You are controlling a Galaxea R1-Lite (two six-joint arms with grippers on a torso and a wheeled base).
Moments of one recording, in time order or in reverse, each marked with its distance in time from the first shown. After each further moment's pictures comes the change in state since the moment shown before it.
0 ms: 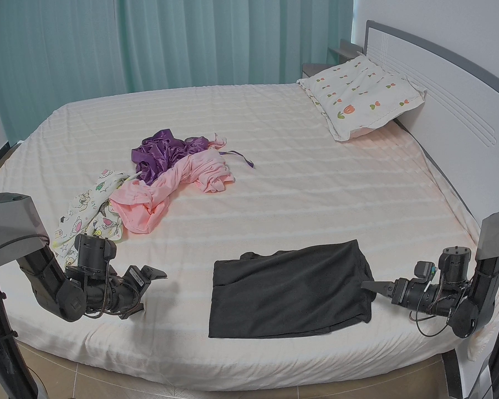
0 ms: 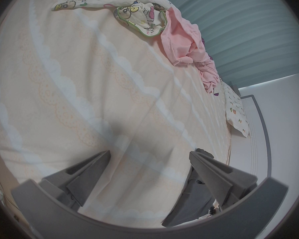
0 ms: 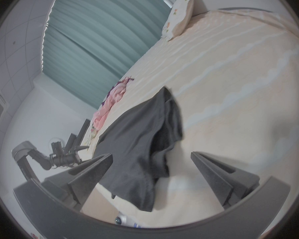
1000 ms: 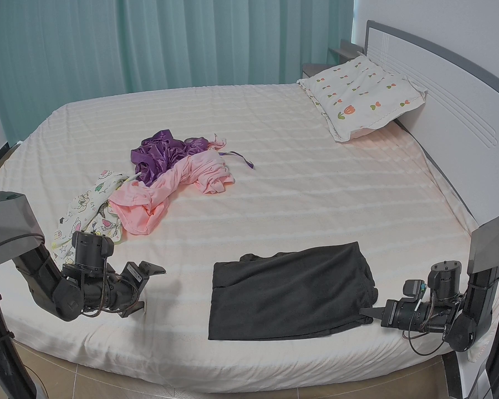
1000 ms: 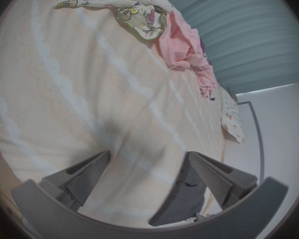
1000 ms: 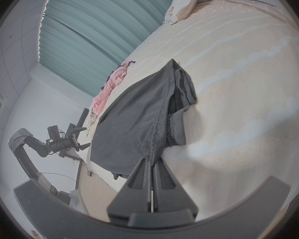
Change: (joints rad) left arm 0.001 -0.027 0.004 -0.001 -0.005 -0.056; right arm 0.131 0.008 0.100 -0.011 -0.053 -0.005
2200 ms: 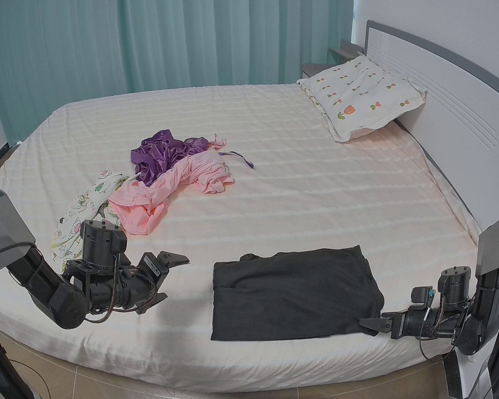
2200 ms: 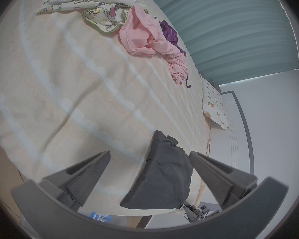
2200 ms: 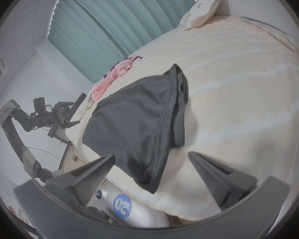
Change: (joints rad) left arm -0.157 -0.131 0.001 -0.001 0.037 -0.063; right arm -0.056 -0.019 0.097 -0.016 0.000 -0.261
